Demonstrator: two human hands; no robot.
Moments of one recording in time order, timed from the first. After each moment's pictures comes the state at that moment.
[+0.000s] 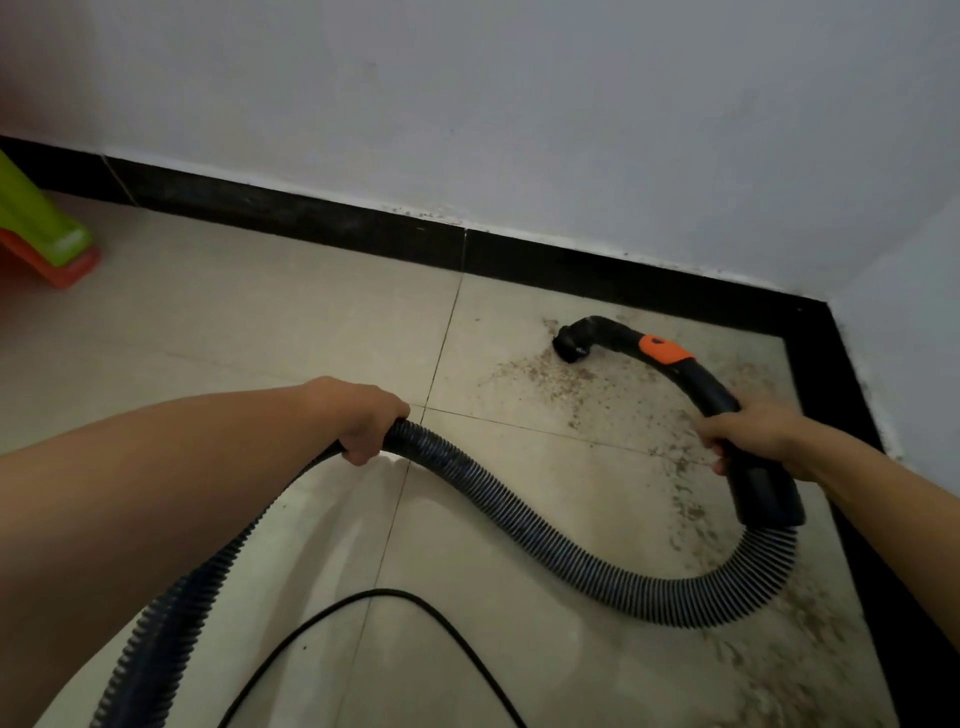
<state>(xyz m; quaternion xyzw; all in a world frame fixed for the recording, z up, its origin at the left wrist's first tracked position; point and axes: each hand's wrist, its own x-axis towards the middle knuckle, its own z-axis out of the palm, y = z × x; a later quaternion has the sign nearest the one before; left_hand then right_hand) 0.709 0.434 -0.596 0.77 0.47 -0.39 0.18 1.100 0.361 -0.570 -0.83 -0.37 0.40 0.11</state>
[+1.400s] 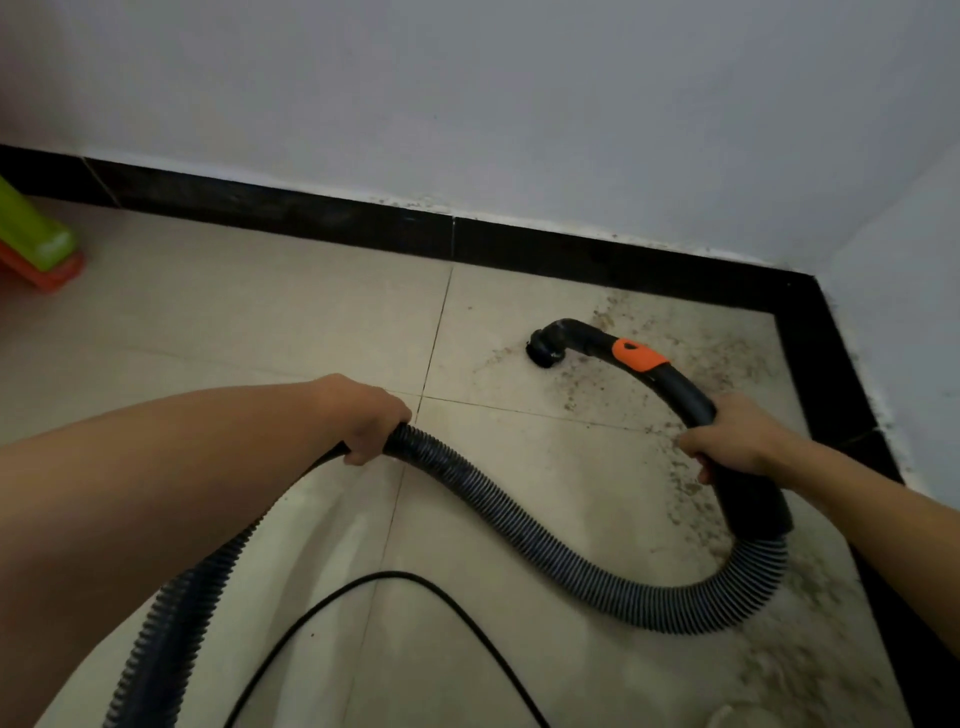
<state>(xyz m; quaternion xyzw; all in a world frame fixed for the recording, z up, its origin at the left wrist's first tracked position) 0.721 0.424 -0.598 0.79 0.42 -0.43 0.13 1.078 0.330 -0.580 -0.83 -0.43 0.34 0.07</state>
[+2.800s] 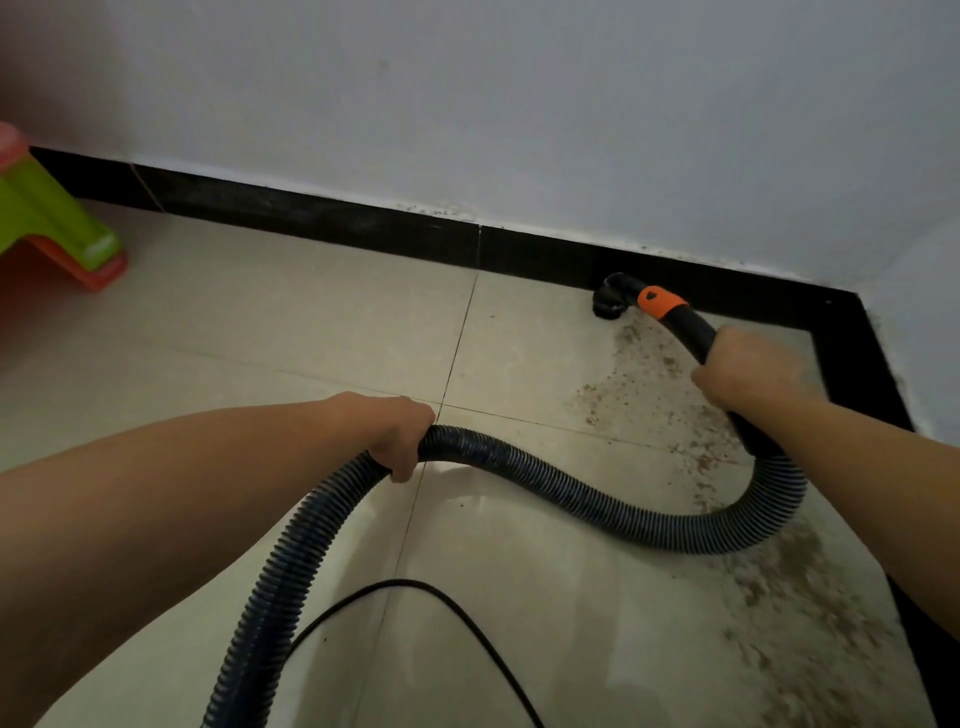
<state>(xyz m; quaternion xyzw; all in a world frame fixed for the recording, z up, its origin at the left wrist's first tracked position) 0.723 0.419 -0.603 0.78 0.48 -0.34 0.21 1.071 0.408 -0.569 -0.85 -0.52 0.02 -0.08</state>
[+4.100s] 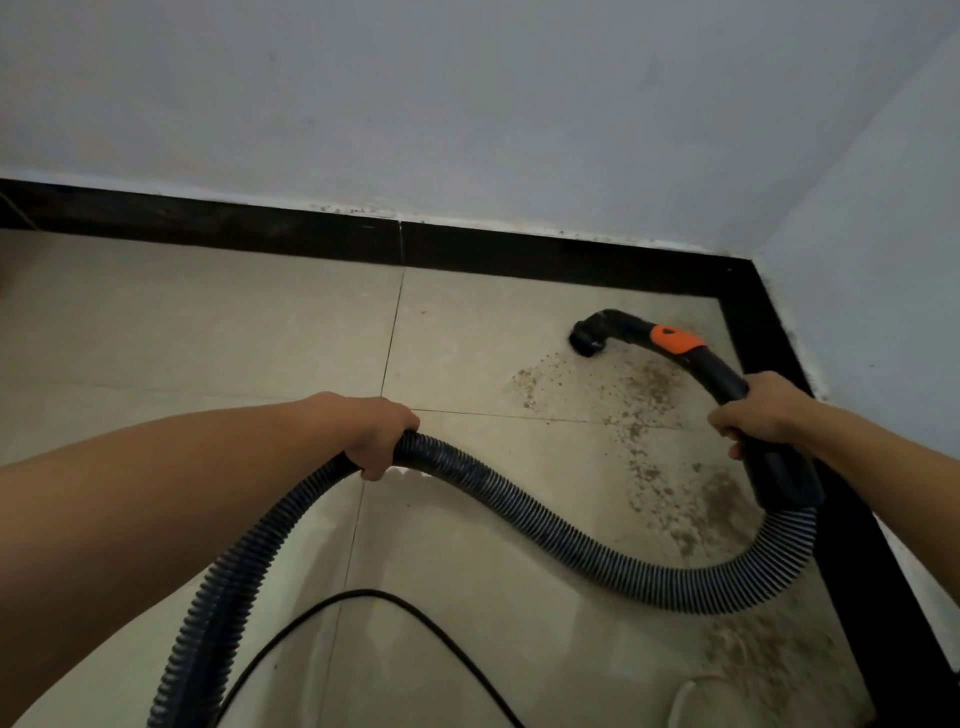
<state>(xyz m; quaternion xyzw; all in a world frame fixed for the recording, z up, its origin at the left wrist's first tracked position) 0.763 0.425 -0.608 0.82 0.40 -0.36 0.20 1.153 0.321 -0.568 -0.88 -0.35 0.31 0.08</state>
